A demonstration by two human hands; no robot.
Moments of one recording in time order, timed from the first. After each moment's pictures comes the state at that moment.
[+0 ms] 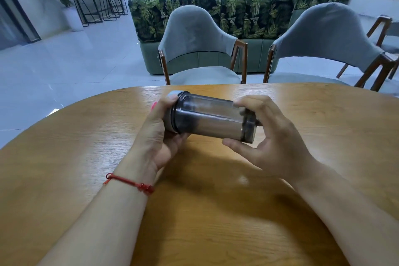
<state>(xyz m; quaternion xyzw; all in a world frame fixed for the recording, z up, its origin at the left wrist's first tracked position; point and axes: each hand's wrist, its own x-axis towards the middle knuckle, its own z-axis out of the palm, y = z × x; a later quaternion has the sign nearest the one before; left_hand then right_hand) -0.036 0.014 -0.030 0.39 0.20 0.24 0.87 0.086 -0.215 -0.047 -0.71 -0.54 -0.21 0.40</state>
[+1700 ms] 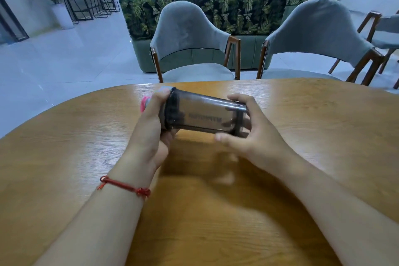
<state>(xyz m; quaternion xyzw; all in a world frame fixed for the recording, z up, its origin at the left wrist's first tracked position) -0.031 0.006 -0.034 0.45 0.19 0.29 0.82 0.074 -0.208 -0.046 -0.74 -0.36 0.11 0.55</state>
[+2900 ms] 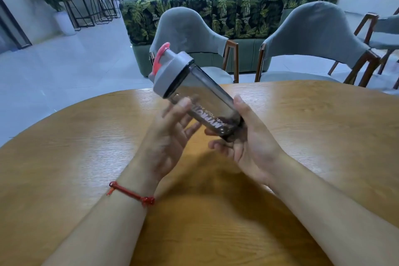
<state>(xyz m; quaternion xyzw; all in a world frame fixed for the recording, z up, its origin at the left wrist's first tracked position) -0.031 -0.016 -0.034 0.56 0.05 0.22 0.79 0.052 -0.196 -0.029 -0.49 -0.16 0.36 0.77</state>
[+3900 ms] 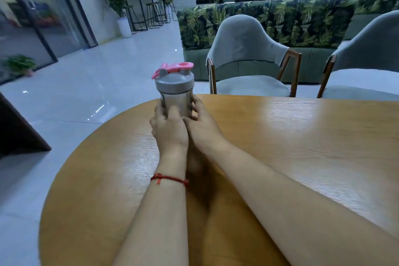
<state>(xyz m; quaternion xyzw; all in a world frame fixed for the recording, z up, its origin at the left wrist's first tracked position) -0.068 0.120 -0.037 0.53 0.40 0.48 0.57 -0.004 0.063 -0.038 -0.65 -0.35 0.23 0.63</state>
